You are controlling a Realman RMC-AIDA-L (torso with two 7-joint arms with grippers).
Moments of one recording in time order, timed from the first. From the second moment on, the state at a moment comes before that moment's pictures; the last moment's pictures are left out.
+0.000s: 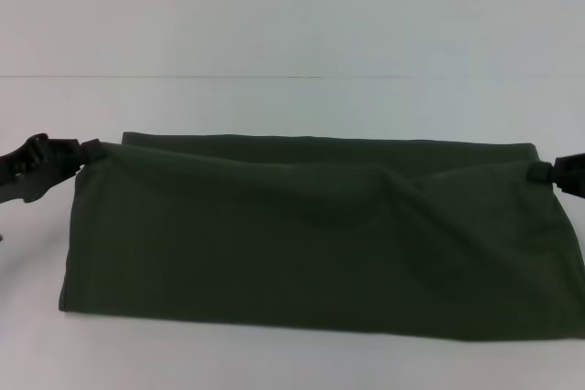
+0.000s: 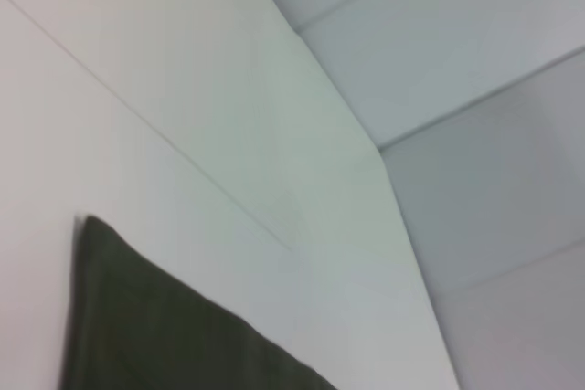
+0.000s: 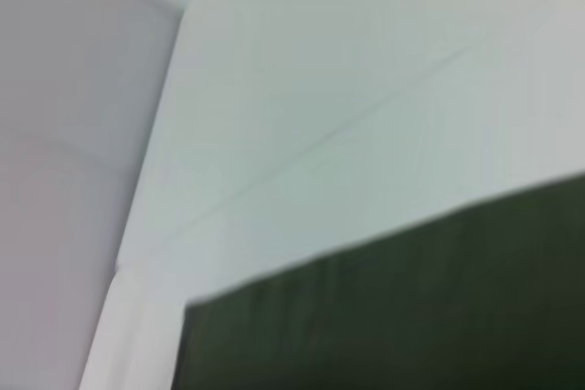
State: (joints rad) left arm -0.58 -1.95 0.12 0.50 2.28 1.48 -2.18; right arm 0.60 1.90 -0.34 -0.52 -2.28 -1.46 2.29
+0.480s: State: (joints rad) left arm -0.63 -2.02 0.12 0.49 2.18 1.25 -2.07; right arm 0.61 1.97 -0.35 -0.52 -2.18 -1.23 2.24
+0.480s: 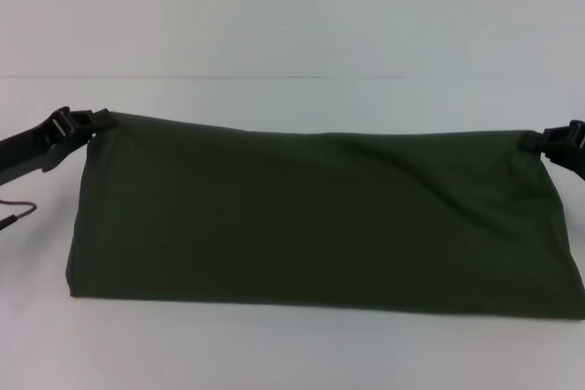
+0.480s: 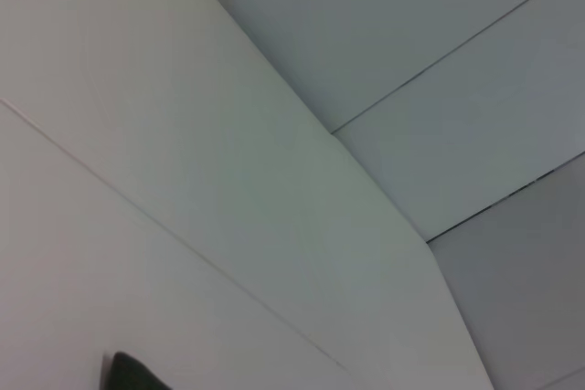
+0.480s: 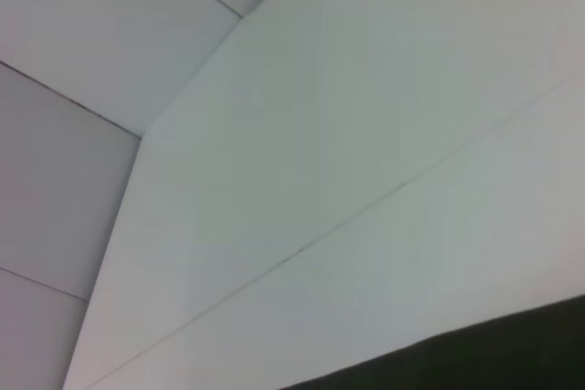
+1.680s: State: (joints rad) left arm -0.72 -2.14 0.13 0.44 2.07 0.86 -1.80; right arm 0.67 2.05 -0.39 -0.48 -2.11 -0.88 2.13
